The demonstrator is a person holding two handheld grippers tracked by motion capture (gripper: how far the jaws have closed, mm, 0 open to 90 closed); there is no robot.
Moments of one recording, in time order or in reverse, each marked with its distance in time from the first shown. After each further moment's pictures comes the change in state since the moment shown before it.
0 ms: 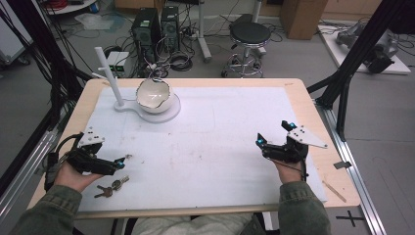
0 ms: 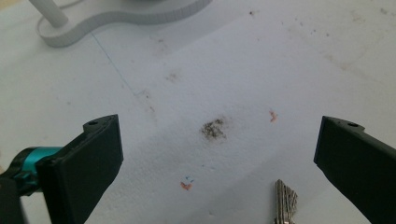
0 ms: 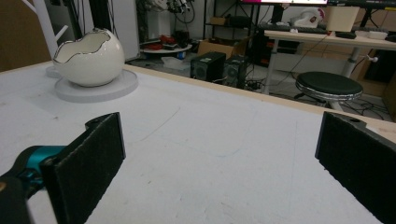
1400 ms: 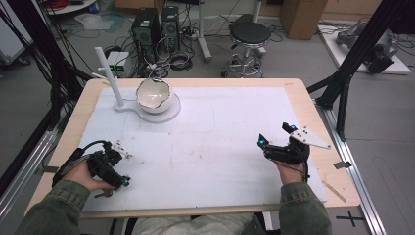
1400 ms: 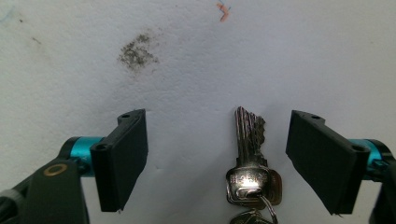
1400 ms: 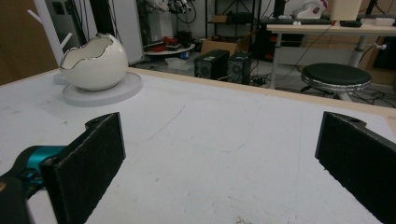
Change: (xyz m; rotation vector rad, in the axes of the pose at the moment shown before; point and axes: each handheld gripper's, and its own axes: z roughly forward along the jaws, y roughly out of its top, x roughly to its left) left arm -0.020 -0.002 0.039 0.426 -0.171 0.162; right arm -0.003 -0.002 -0.004 0.008 0.017 0.065
